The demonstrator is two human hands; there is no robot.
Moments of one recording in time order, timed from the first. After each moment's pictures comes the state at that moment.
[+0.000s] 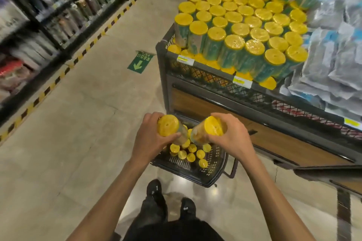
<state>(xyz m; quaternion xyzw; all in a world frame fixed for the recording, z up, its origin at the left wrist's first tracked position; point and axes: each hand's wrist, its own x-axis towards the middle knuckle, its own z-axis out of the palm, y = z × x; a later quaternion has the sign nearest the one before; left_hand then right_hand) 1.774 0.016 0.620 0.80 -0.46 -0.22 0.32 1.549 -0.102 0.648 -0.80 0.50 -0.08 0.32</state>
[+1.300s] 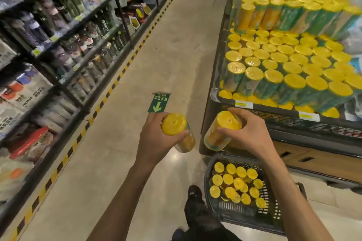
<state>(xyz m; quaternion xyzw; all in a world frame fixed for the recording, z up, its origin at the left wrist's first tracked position) 2.111 -0.030 0.703 0.73 -0.52 -0.20 0.40 1.862 -0.120 0.712 -0.70 0.57 -0.26 0.35</state>
